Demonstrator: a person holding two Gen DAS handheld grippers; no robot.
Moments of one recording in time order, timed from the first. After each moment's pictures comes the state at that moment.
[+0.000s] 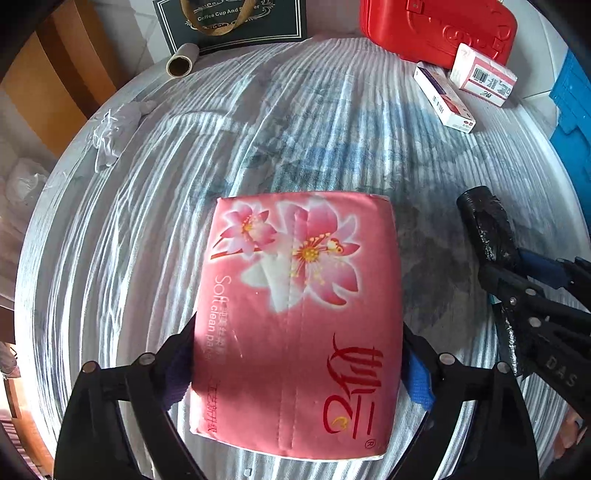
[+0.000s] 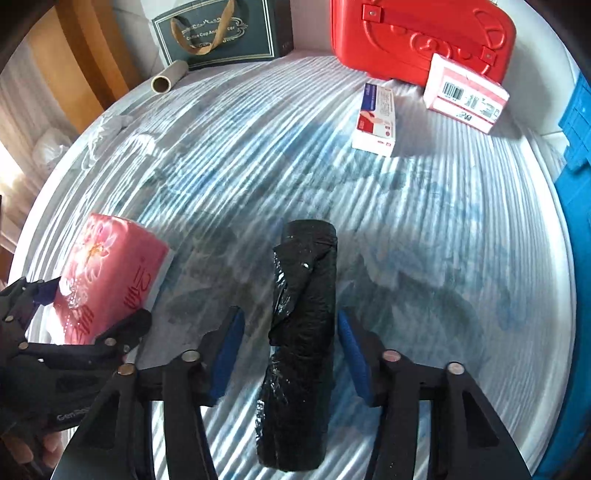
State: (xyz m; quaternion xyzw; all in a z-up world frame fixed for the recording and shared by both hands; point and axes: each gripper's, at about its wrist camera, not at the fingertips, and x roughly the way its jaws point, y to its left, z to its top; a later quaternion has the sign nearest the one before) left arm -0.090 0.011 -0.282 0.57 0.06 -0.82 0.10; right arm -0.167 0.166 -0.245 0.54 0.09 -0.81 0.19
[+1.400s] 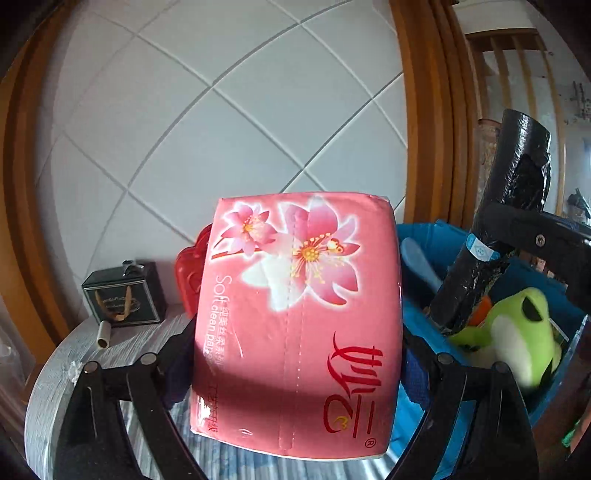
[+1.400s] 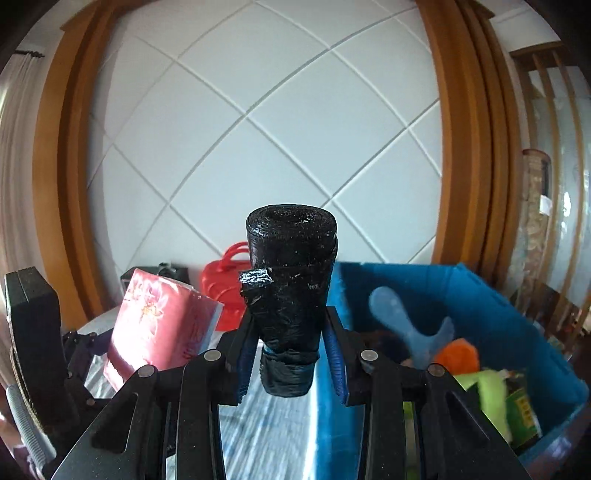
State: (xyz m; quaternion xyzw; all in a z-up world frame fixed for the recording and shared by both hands) left arm -0.007 0.312 0.061 0.19 -0.01 -0.98 -0.08; right arm 0.031 0.417 0.119 0.16 0.02 -0.99 0.05
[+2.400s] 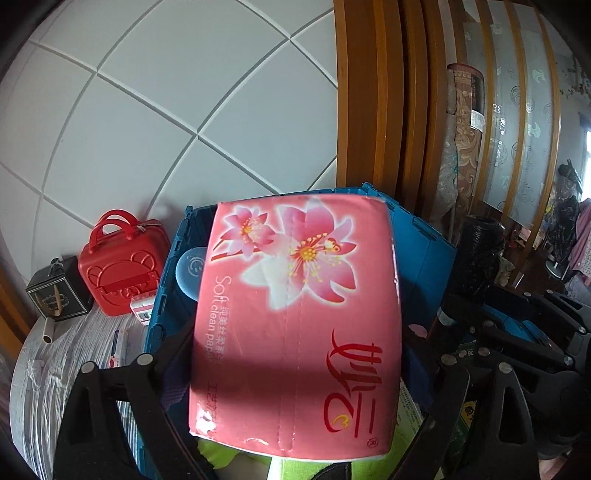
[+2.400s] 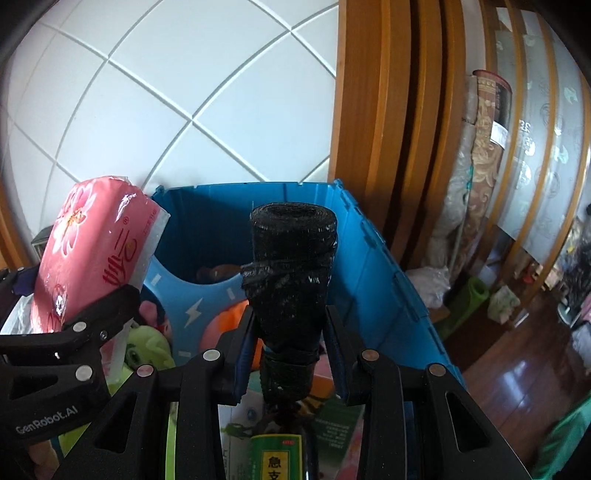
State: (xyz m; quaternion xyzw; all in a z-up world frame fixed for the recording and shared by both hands) left arm -0.099 0.574 0.061 0.29 -0.04 -0.95 -0.11; right arm -0.044 0.707 0.071 0.32 0.01 -0.95 -0.03
